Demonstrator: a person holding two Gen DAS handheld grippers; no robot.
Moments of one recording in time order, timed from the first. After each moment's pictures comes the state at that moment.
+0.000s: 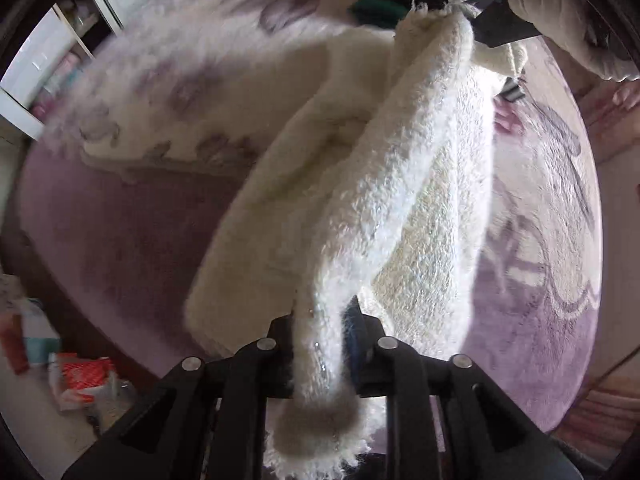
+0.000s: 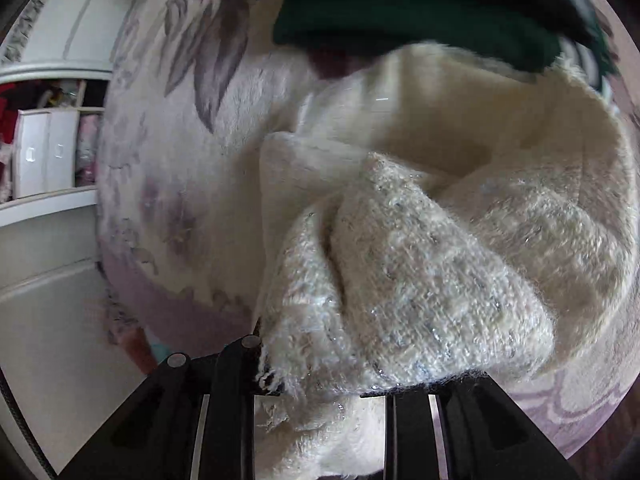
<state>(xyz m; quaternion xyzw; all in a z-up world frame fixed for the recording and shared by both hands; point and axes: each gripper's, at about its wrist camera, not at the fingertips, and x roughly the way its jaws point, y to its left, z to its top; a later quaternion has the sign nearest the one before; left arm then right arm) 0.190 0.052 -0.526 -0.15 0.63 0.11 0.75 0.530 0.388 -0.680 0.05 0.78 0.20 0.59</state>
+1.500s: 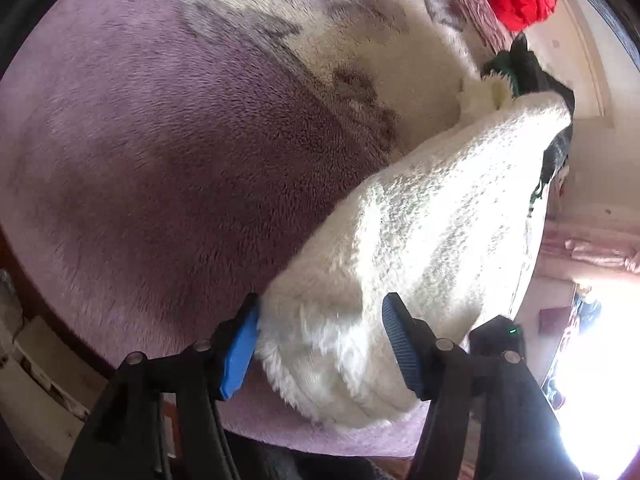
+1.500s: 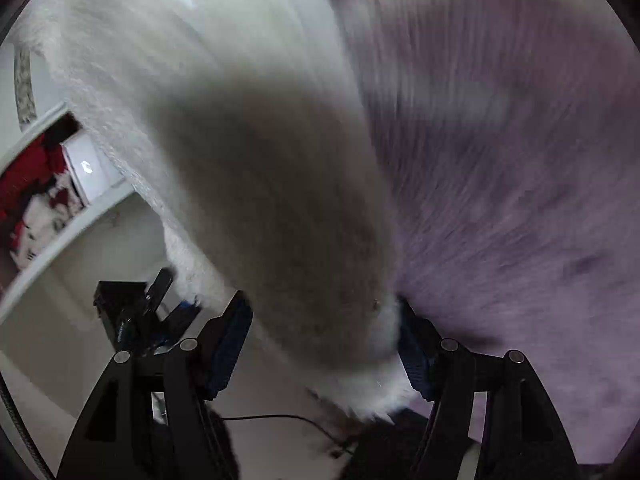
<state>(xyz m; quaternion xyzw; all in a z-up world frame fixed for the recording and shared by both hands) 0.142 0.188 -0.620 -0.46 0.60 0.08 0.65 0.277 0.213 -0.810 0.33 0.83 0.25 0.38</state>
